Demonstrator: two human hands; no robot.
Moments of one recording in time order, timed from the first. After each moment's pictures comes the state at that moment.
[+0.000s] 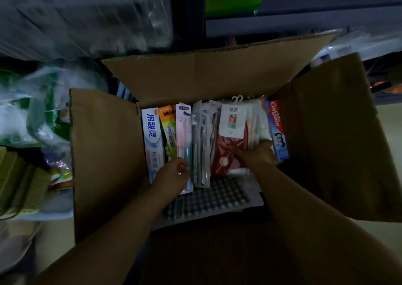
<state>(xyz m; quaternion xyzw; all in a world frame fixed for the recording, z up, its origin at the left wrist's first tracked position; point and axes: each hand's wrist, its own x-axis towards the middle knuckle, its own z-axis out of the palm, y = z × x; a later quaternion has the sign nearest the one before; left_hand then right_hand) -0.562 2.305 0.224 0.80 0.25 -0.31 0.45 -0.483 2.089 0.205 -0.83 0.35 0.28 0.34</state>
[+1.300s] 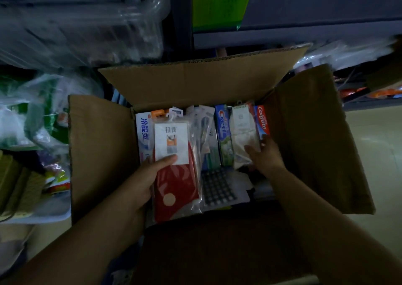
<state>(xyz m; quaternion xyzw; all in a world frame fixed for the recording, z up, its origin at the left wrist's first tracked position) -0.550 2.314 0.288 0.49 0.39 -0.28 0.73 -0.483 2.043 0.237 -0.85 0.26 0.25 0.39</state>
